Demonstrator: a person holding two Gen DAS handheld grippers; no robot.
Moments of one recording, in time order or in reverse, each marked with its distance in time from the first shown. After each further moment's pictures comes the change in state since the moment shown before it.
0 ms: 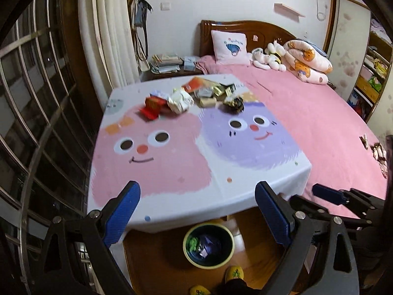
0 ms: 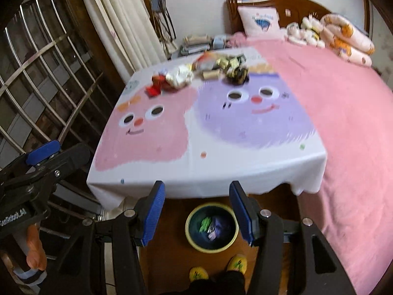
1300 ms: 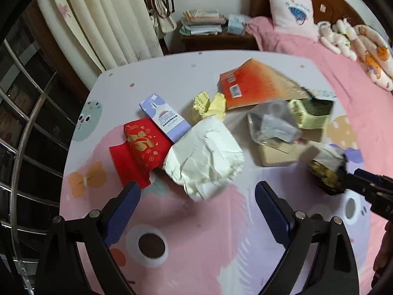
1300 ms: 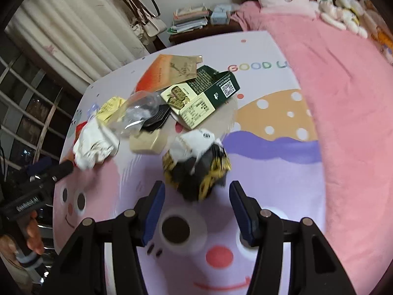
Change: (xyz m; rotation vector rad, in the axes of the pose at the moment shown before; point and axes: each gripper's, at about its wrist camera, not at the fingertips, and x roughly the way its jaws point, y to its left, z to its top) left arm 0.371 0.019 0.206 -0.136 0.304 0.247; right arm 0.318 -0.153 0.273 -0.005 0.272 0.142
